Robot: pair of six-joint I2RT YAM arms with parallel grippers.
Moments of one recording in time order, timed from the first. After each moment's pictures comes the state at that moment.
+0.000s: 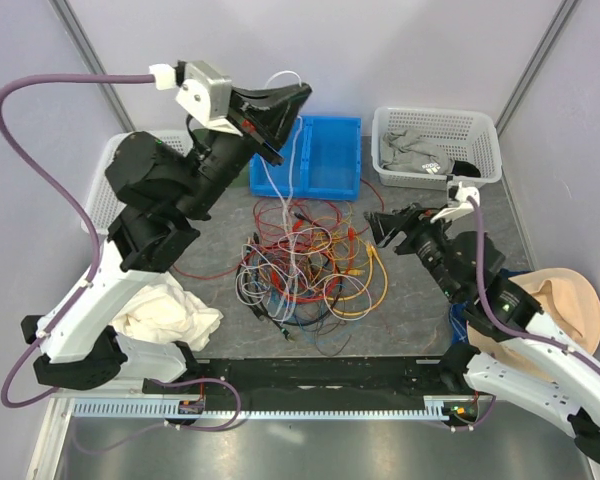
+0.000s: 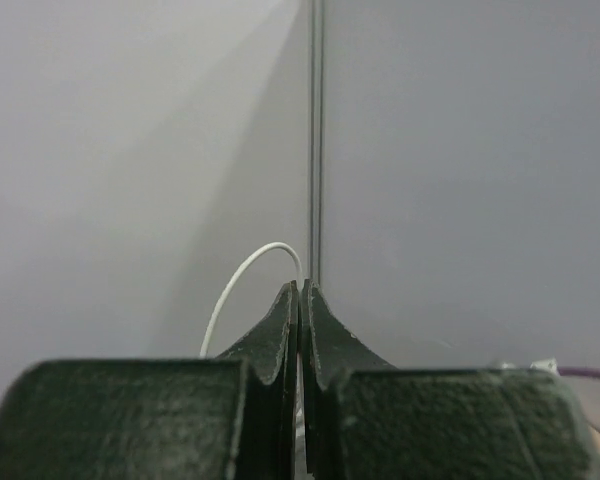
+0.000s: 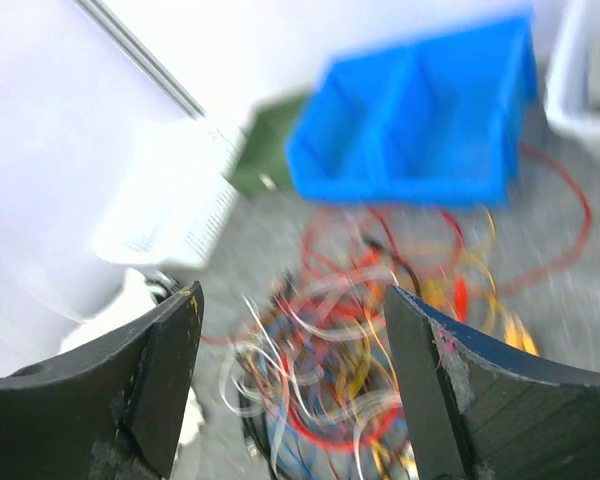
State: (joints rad) left arm -0.98 1.30 1.89 -0.06 -0.14 0.08; right arm 0.81 0.73 0.88 -0.22 0.40 0.59
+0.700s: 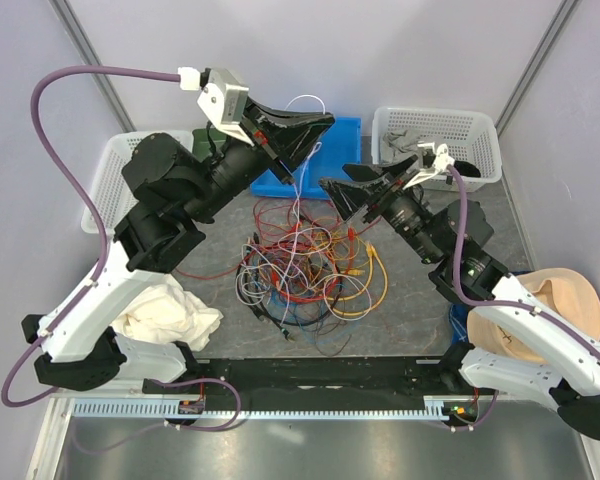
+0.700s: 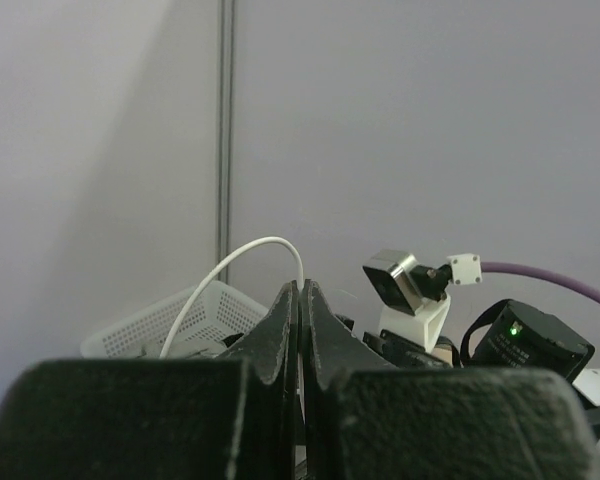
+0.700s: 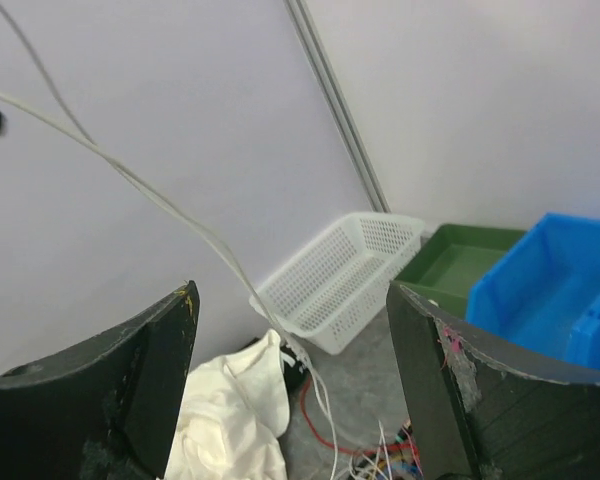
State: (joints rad) left arm -0.98 1.29 1.83 -0.14 0.00 -0.12; right arm 0.81 0.98 1.07 0.23 0.06 0.45
